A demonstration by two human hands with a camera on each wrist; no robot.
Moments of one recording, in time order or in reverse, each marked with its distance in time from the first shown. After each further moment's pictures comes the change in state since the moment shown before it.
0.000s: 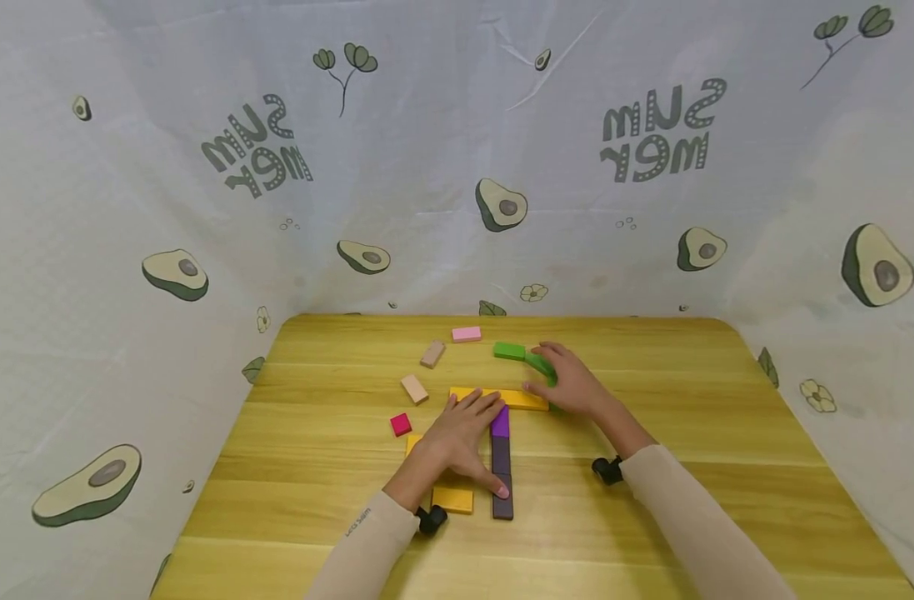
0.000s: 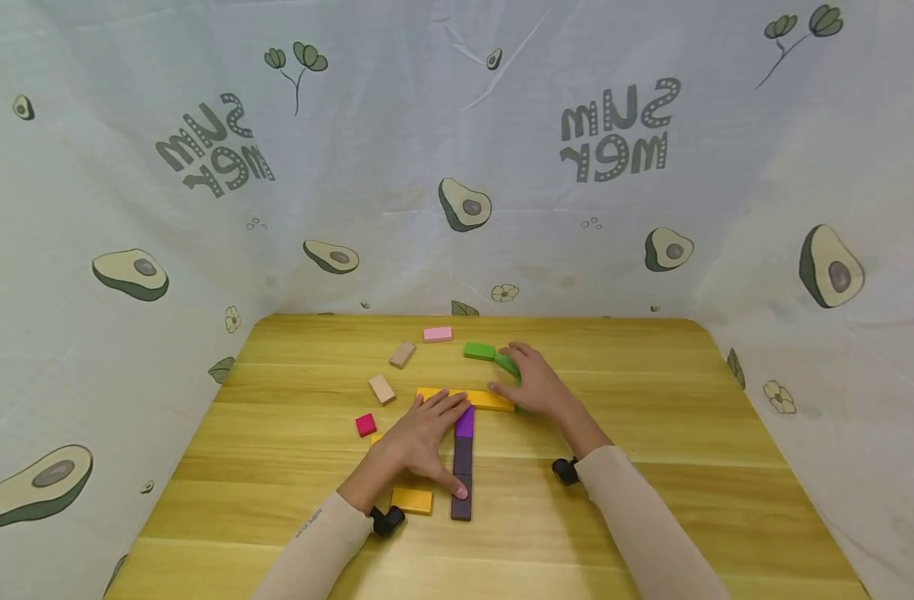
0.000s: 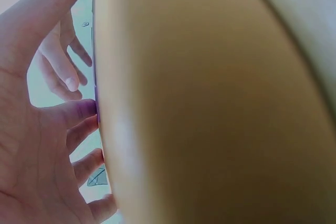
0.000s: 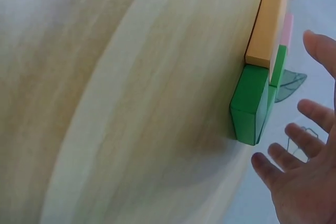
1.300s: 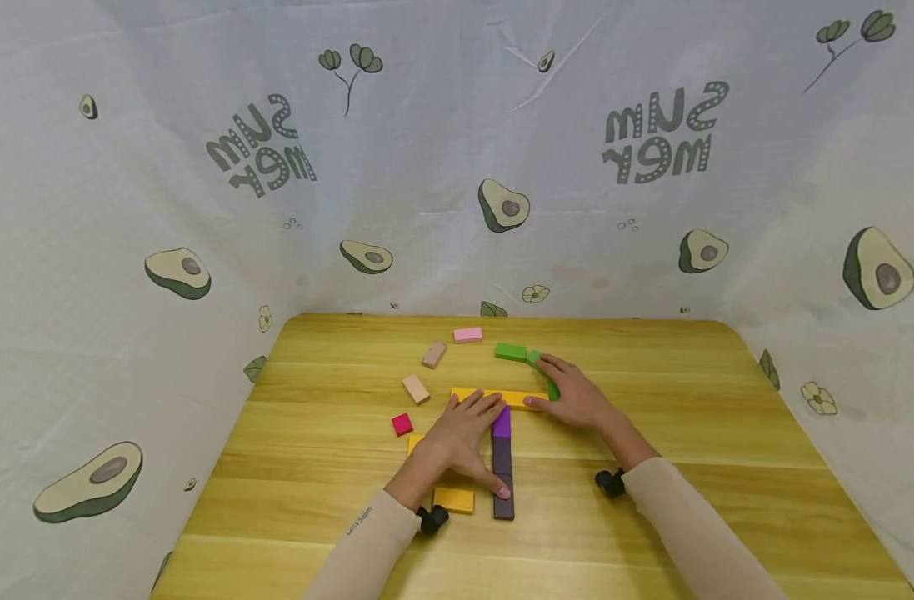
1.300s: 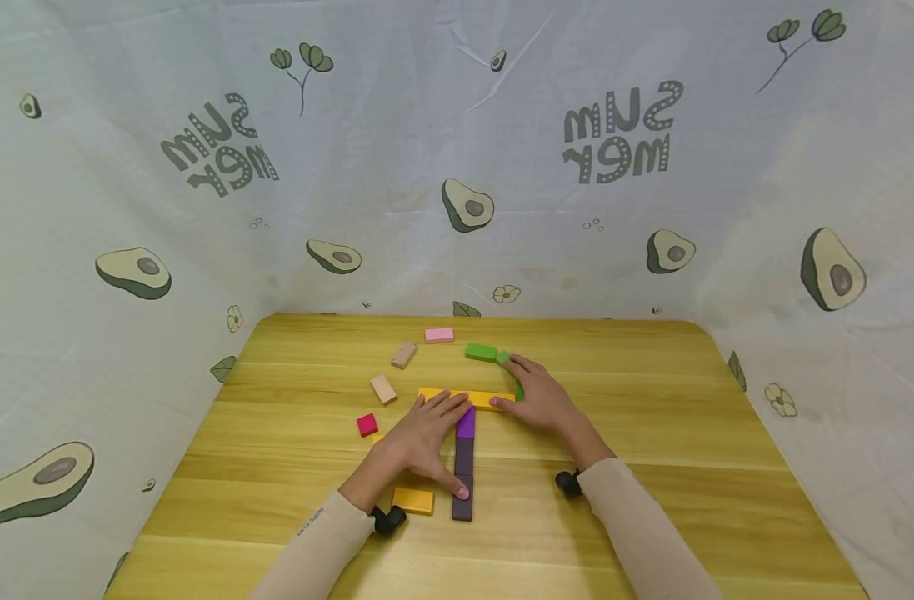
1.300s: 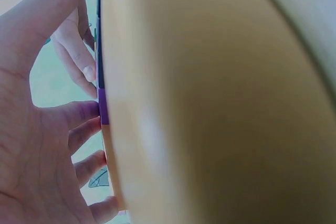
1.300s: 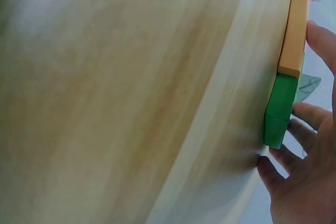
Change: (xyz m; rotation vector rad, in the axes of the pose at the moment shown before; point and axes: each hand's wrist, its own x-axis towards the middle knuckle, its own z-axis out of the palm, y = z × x) left_hand 0.000 0.000 0.000 0.026 -0.007 -0.007; right_hand -0.014 0.008 0.016 -0.070 -0.041 0.037
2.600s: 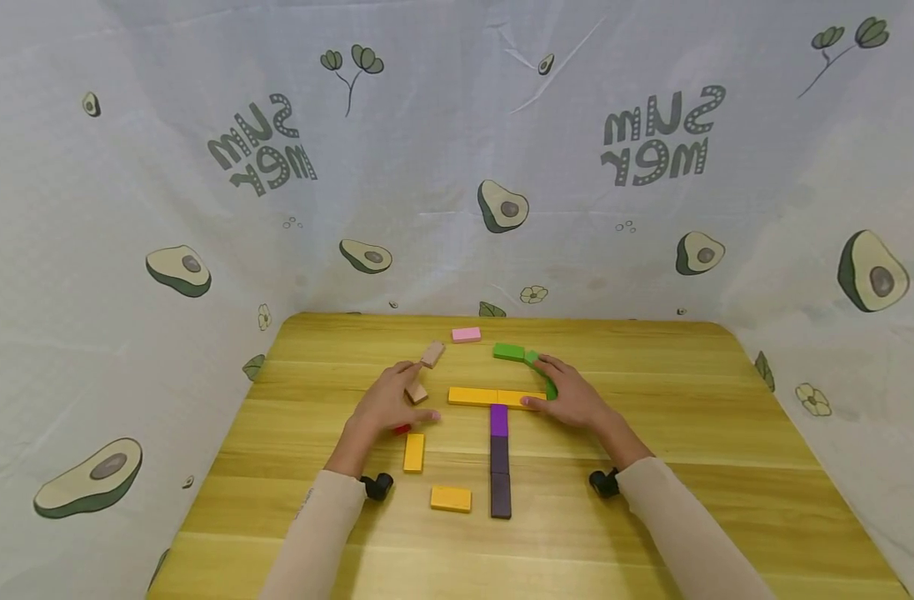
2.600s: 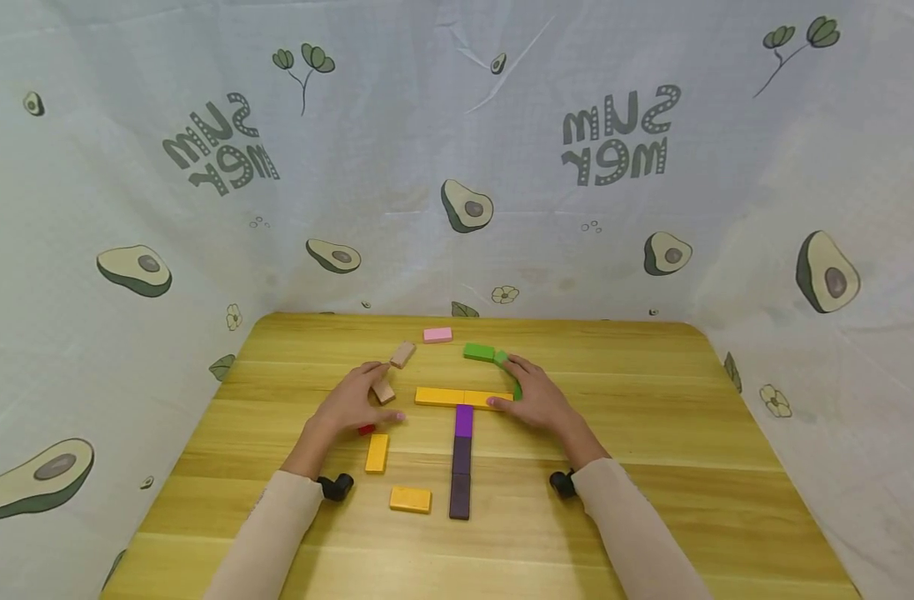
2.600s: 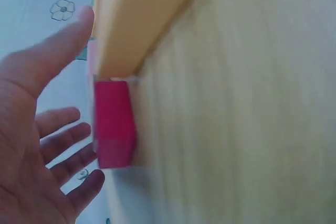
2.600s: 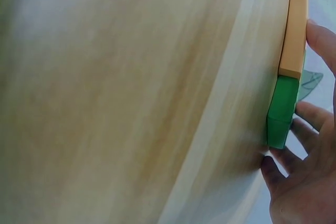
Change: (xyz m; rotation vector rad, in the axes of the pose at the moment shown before) left_hand -0.027 -0.111 -0.018 -0.376 0.273 -0.258; right_hand -0.001 -0.001 0.001 0.060 0.003 0.010
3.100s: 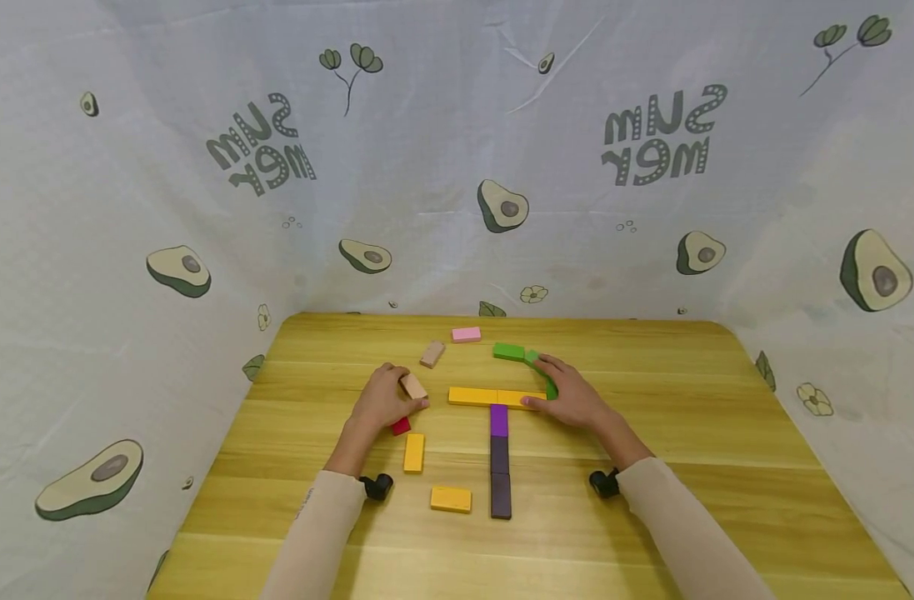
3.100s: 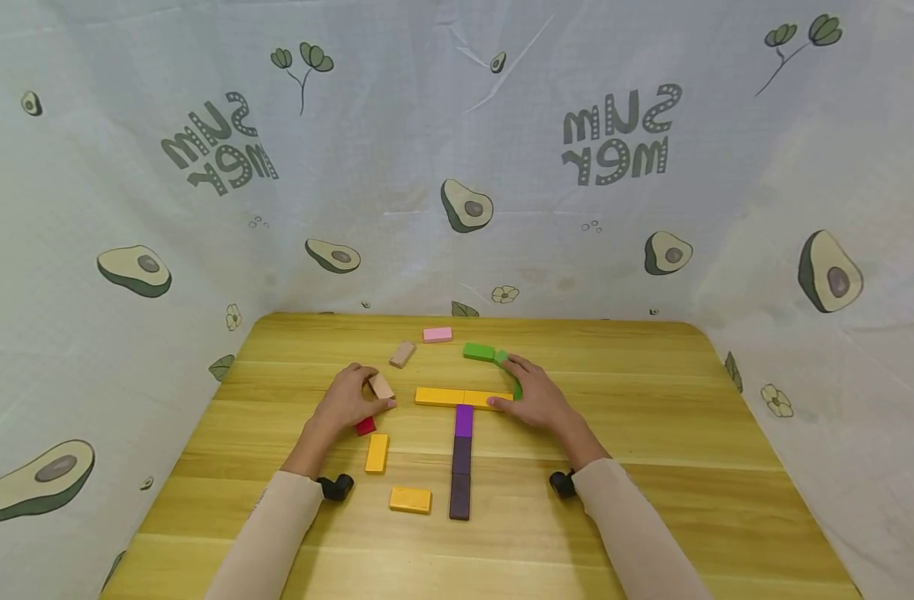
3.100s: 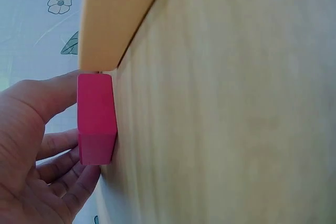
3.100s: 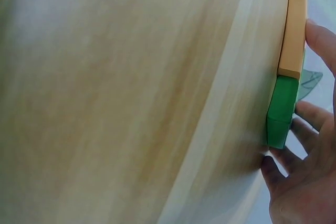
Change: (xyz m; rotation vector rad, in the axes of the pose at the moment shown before) left_hand 0.005 -0.010 0.005 -0.011 0.124 -0.087; right_hand 0.001 0.000 -0.001 0.005 0.008 0.005
